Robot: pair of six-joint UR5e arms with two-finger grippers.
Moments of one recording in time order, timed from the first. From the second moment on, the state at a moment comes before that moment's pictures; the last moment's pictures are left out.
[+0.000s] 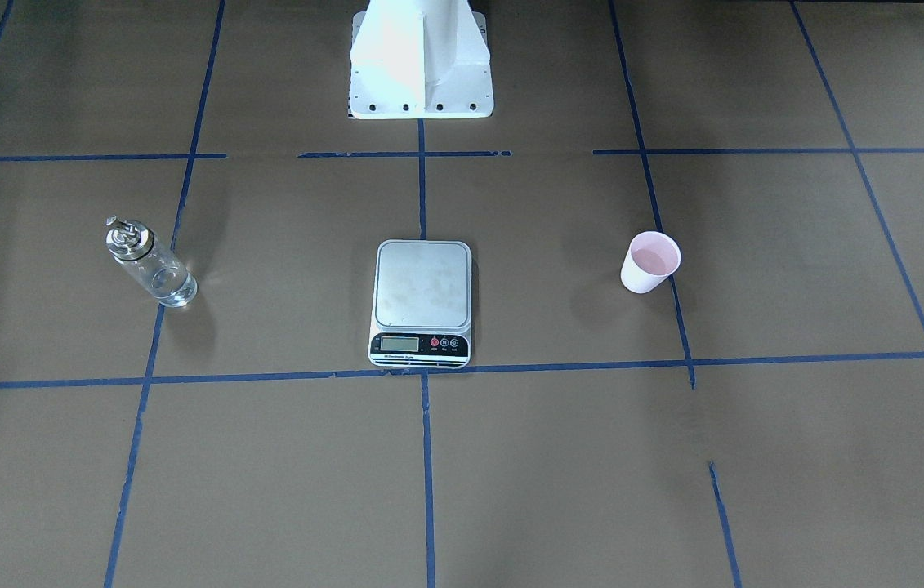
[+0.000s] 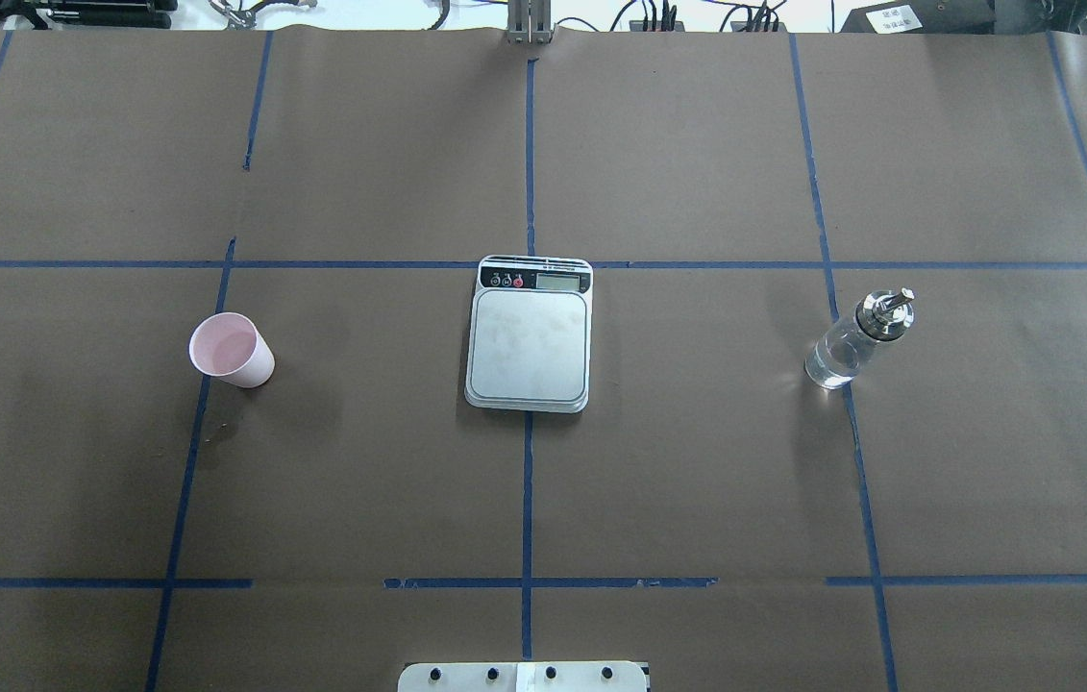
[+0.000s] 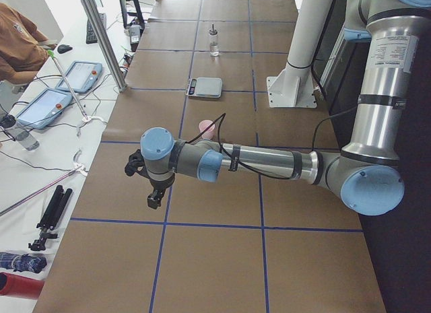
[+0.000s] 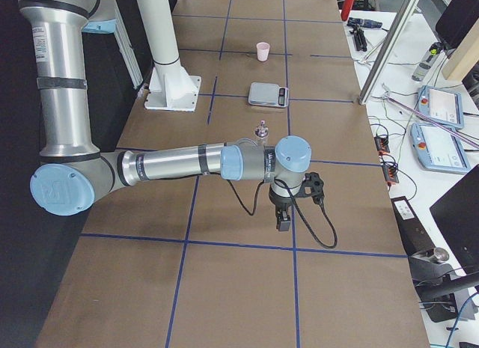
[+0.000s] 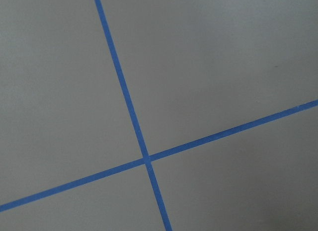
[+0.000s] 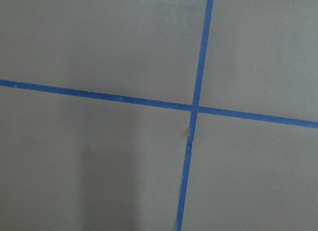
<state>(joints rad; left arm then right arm) -1.55 -1.67 -1.58 -1.72 -2.40 0.14 1.54 -1.54 1.70 -1.69 2.34 -0.08</state>
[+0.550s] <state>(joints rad) -1.55 -1.67 -1.60 -1.71 -2.40 0.13 1.54 -1.55 1.70 -1.69 2.35 -0.07</state>
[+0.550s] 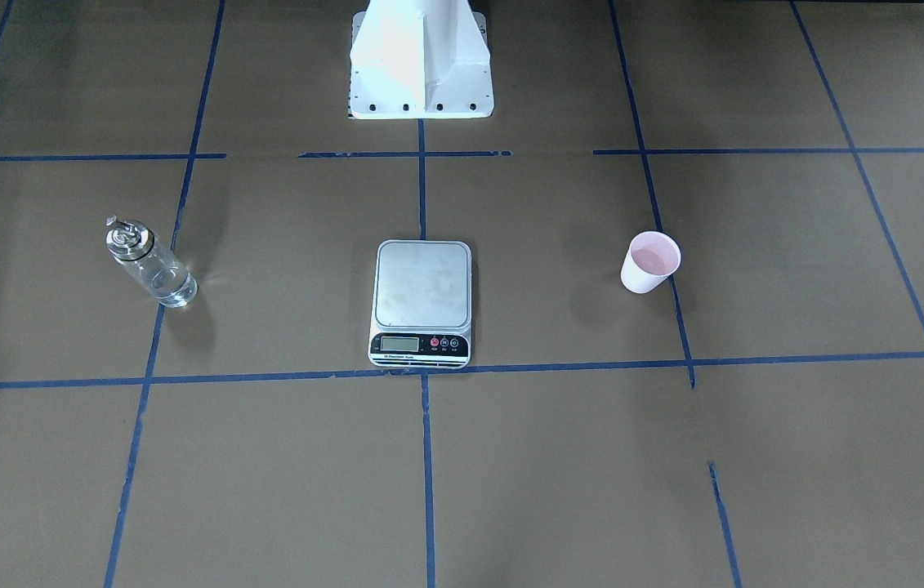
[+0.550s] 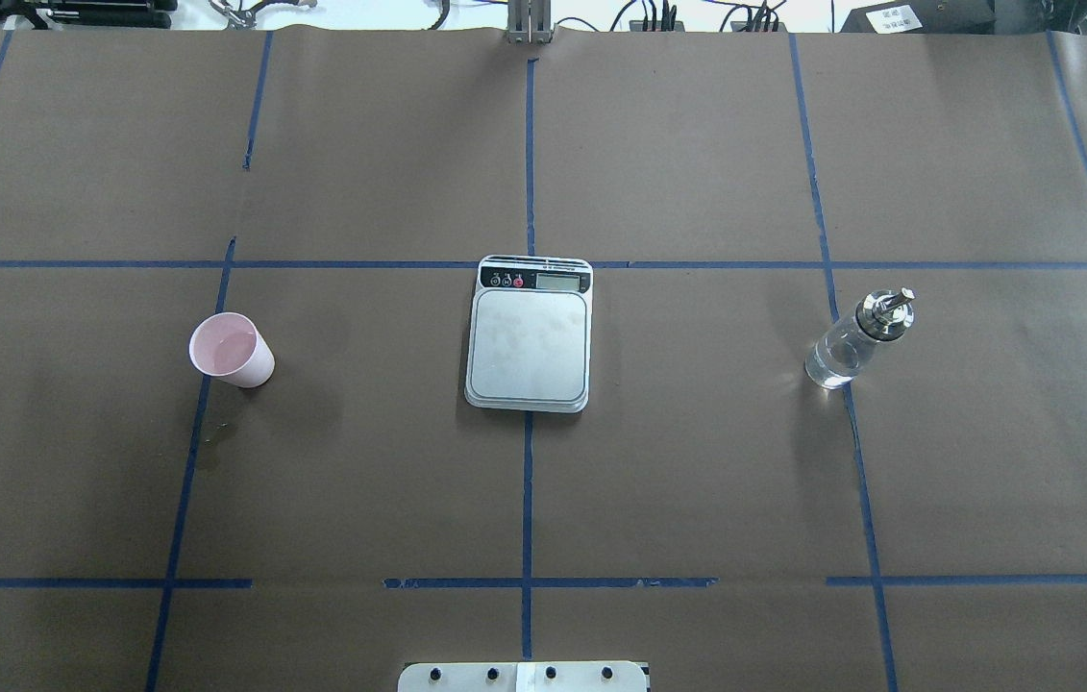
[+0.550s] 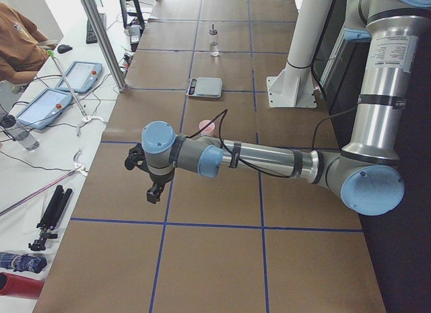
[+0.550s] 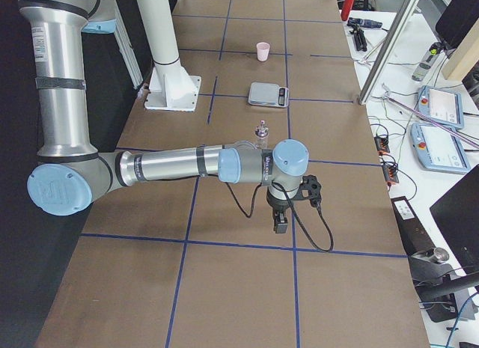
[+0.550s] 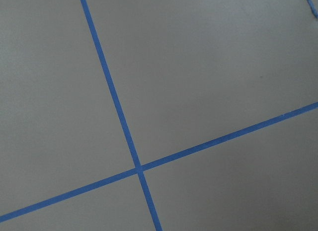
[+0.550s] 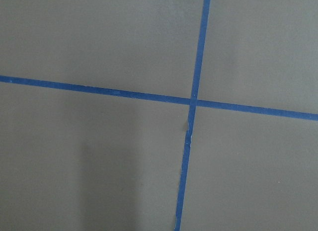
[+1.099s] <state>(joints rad) -1.54 -1.63 -1.67 -1.72 -2.41 0.10 1.54 -1.56 1.70 -1.69 2.35 -0.07</state>
